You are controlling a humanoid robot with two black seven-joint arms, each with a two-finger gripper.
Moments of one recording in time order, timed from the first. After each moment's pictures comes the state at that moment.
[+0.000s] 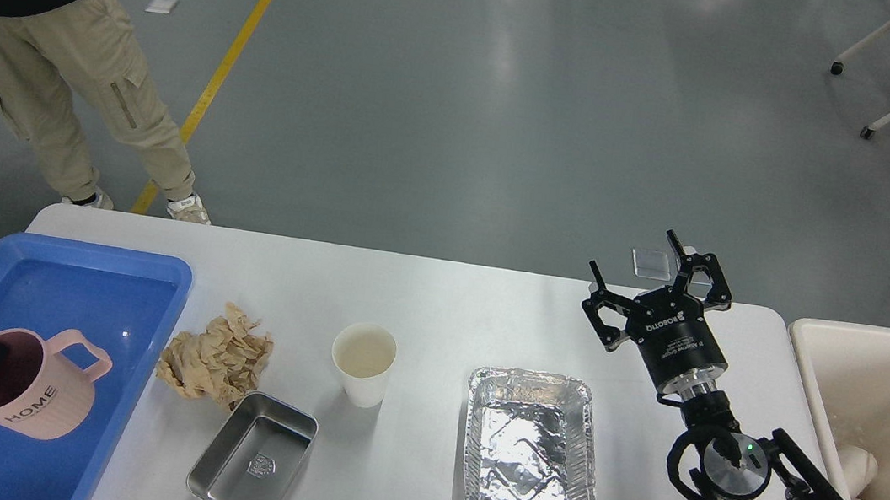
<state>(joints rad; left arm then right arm) -0.86 1.28 -0.17 -1.40 1.94 -0.53 -0.60 0.35 -0.09 1.22 0.90 0.04 0.55 0.09</state>
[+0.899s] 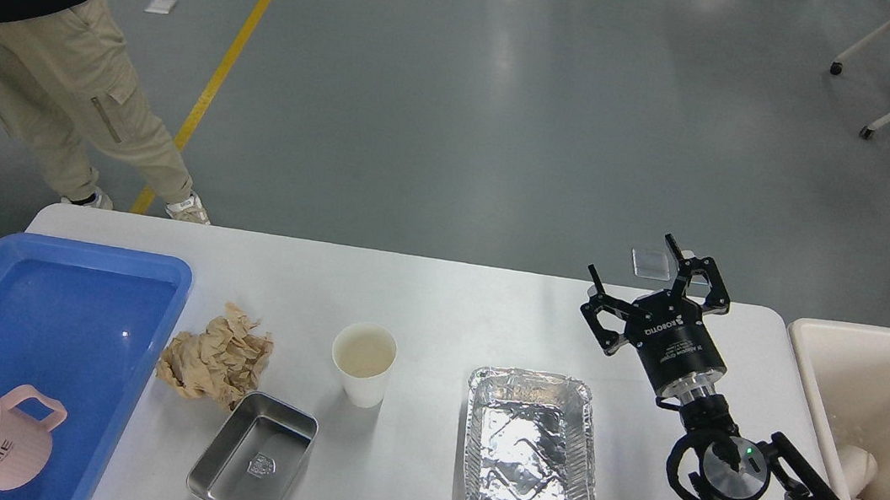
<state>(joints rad) -0.61 1.15 -0.17 -1.06 1.94 -0.25 -0.68 0.35 -0.09 1.21 0.90 0.04 0.55 0.09</state>
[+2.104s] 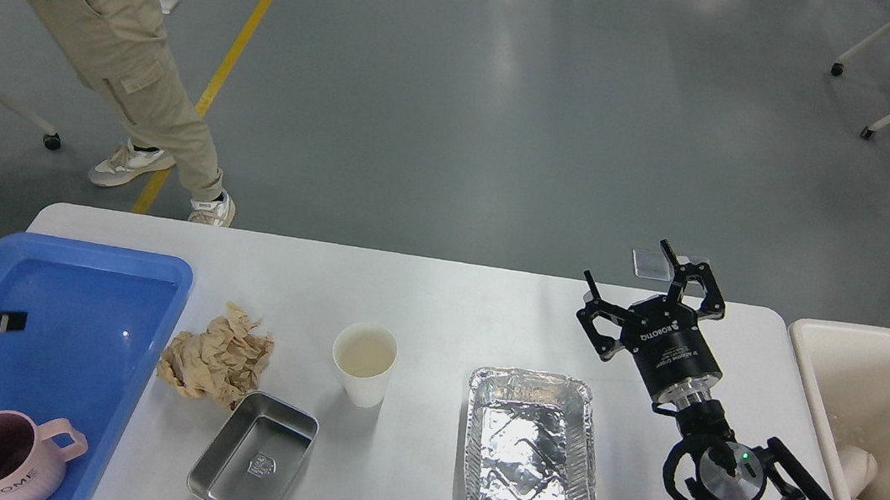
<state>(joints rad) -0.68 1.09 -0.21 -0.99 1.40 -0.22 -0.55 0.34 -0.08 1.21 0.90 0.03 0.55 0.09</state>
